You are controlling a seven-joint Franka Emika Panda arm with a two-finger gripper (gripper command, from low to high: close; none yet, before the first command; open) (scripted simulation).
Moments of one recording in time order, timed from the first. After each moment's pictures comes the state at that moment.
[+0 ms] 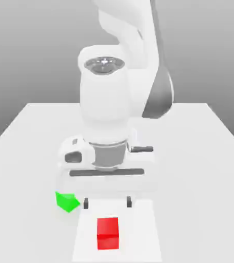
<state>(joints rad) 0.01 0.17 -0.05 -2.58 0.02 2.75 0.67</state>
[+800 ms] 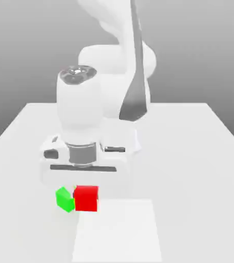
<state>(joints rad) -0.14 -0.08 -0.14 -2.78 -0.03 2.70 0.67</state>
